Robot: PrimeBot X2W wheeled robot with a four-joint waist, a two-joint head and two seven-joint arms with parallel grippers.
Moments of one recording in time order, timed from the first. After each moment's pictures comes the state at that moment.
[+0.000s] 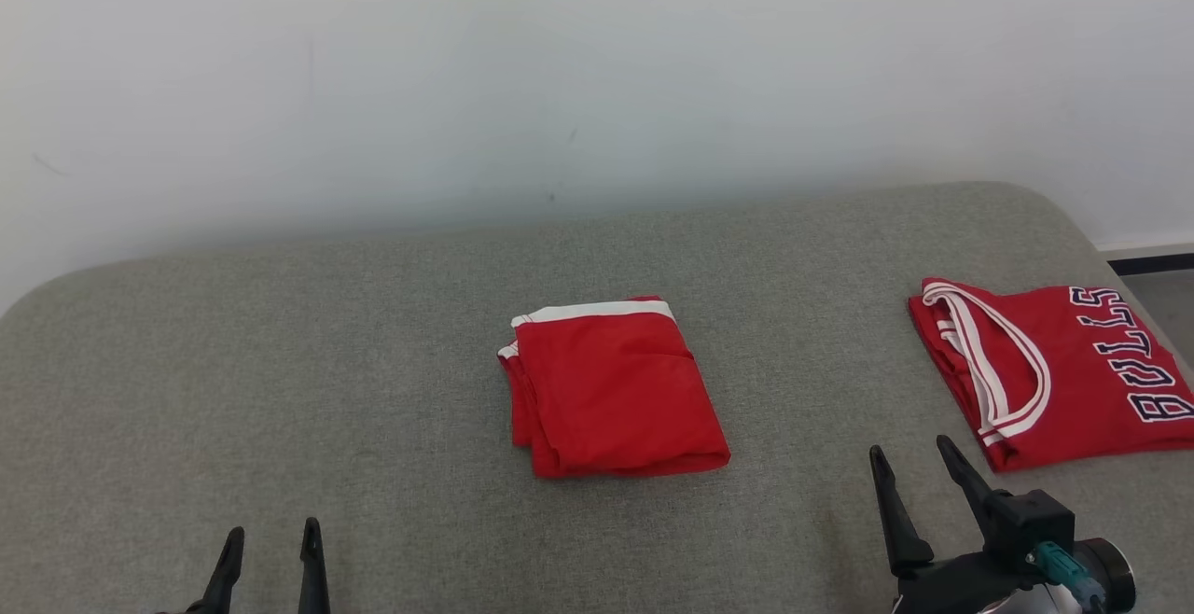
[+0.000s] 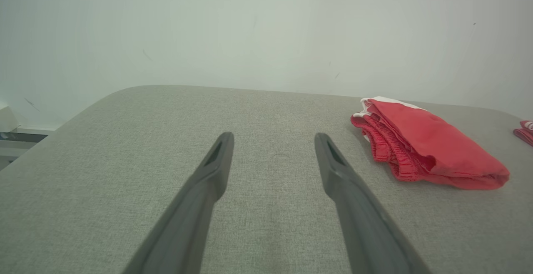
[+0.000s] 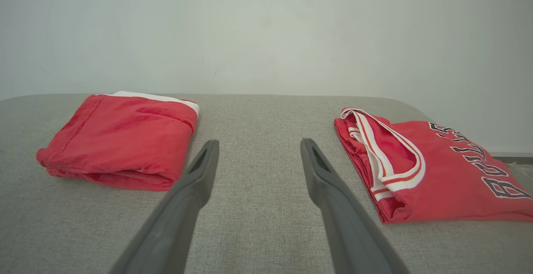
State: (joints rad) left arm 0.05 0.05 0.08 0.23 -0.13 -0.06 -0.26; right arm -0.15 -0.14 0.09 0.47 0.12 0.13 -0.25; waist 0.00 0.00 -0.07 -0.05
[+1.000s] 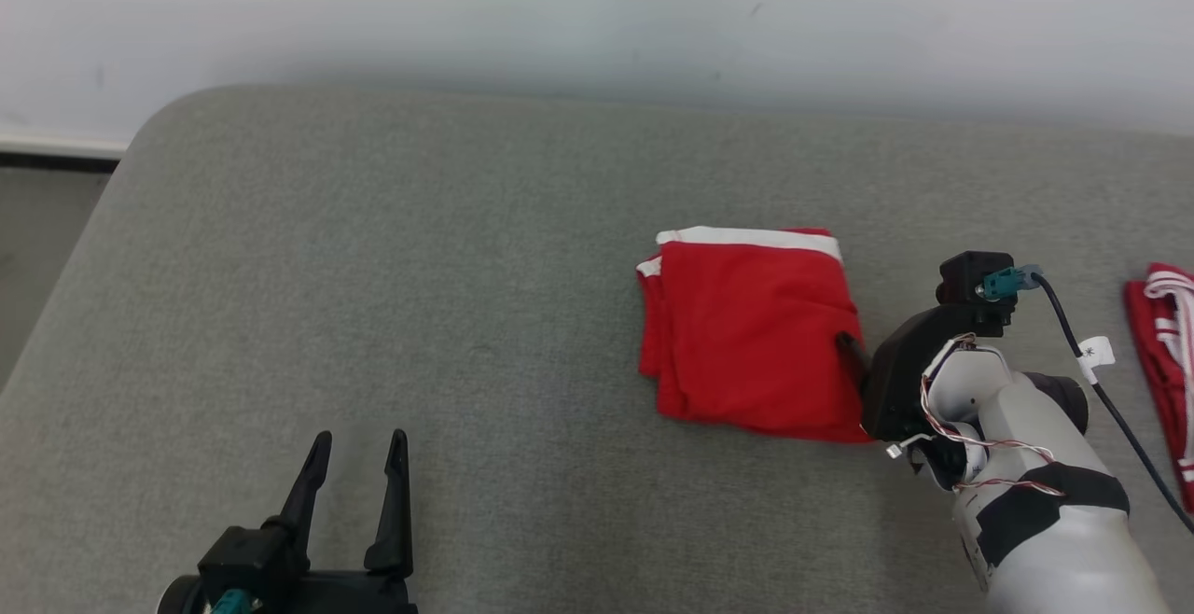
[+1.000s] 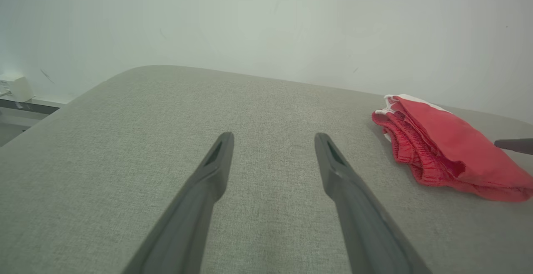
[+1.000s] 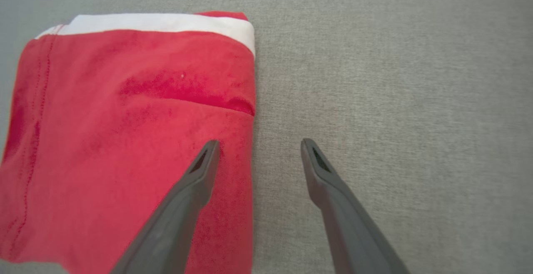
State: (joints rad) left arm -0.07 0.05 -0.08 0.20 -0.19 -0.04 -0.26; right arm -0.69 -0.11 0.03 0.91 0.24 0.13 0.36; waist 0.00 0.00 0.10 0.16
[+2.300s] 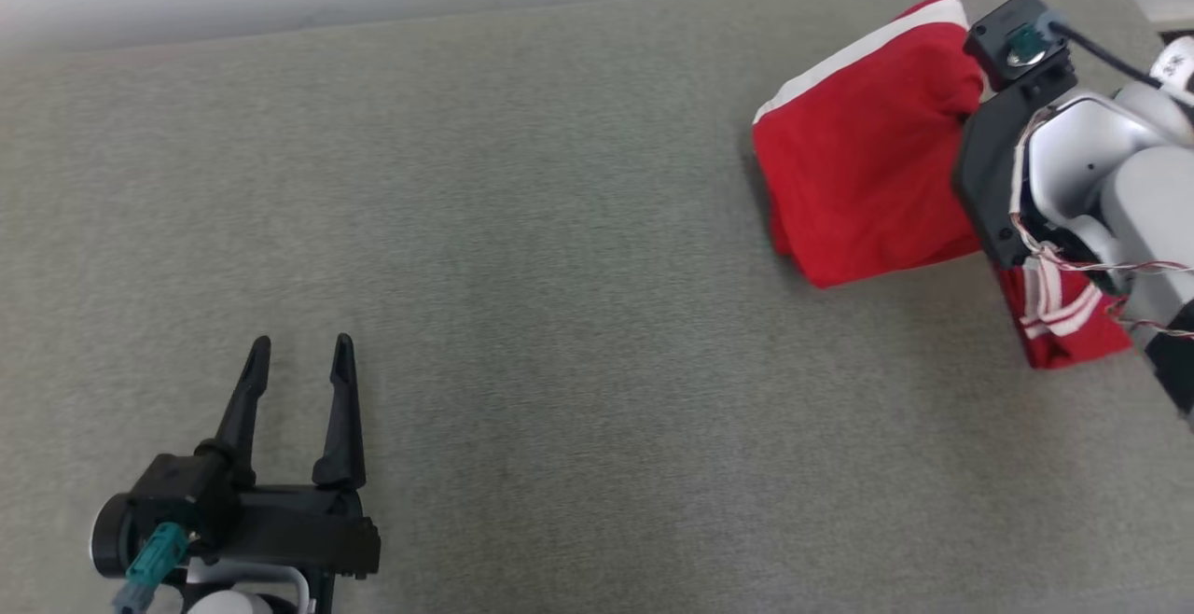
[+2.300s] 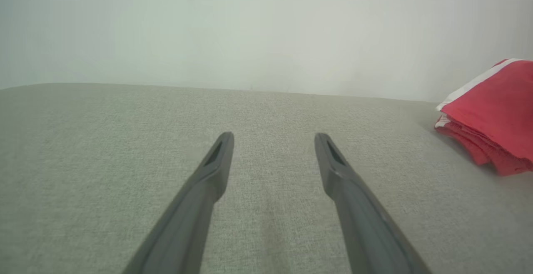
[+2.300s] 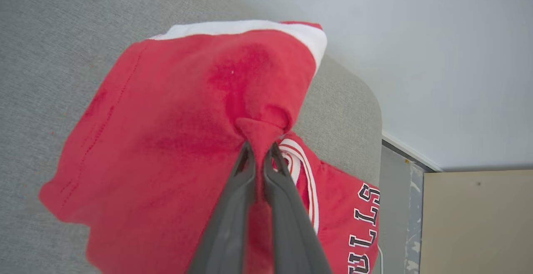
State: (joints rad) left arm -0.19 0.05 0.00 0.15 -0.17 -0.07 -0.26; right arm -1.04 -0.54 0.71 0.57 0.39 0.13 0.63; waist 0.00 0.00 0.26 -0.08
